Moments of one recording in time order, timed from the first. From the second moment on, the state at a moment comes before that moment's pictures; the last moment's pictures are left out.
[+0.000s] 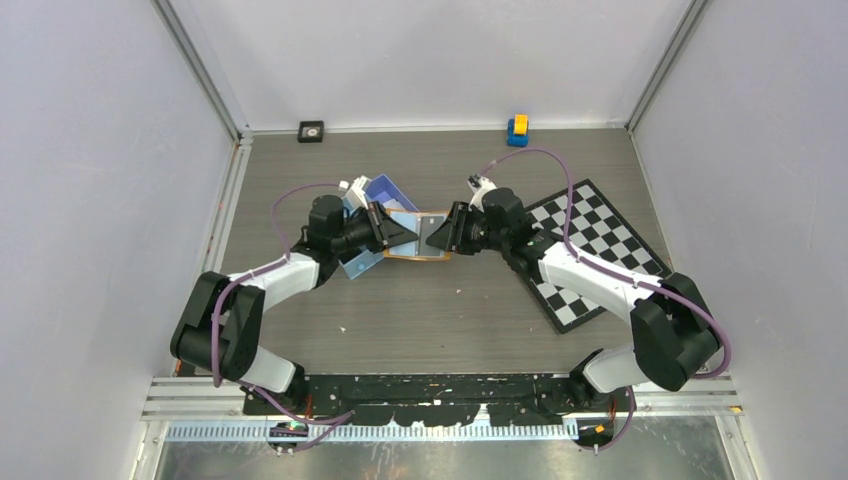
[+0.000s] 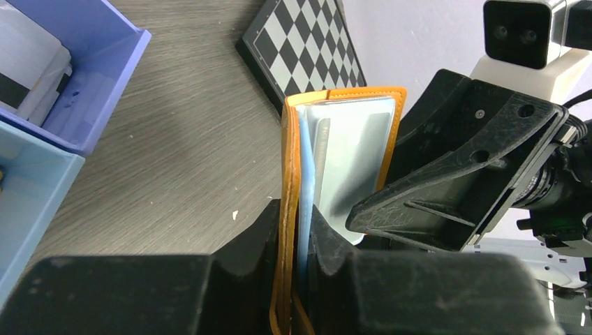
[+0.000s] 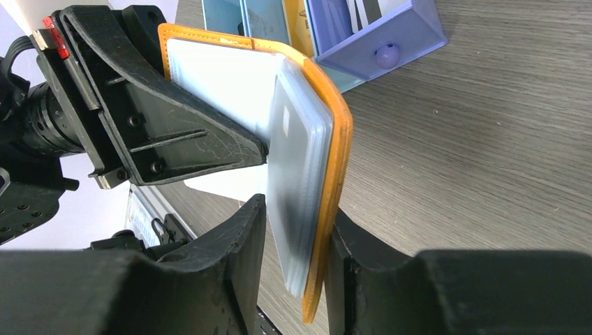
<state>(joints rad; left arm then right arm) -0.35 1.47 0.67 0.49 0.68 -0.89 0.64 1.42 0.89 0.05 -0.26 0.73</state>
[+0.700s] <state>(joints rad) -0.33 1.47 0.69 0.39 0.65 -0.86 0.64 1.37 0.88 0.05 -0.21 0.73</state>
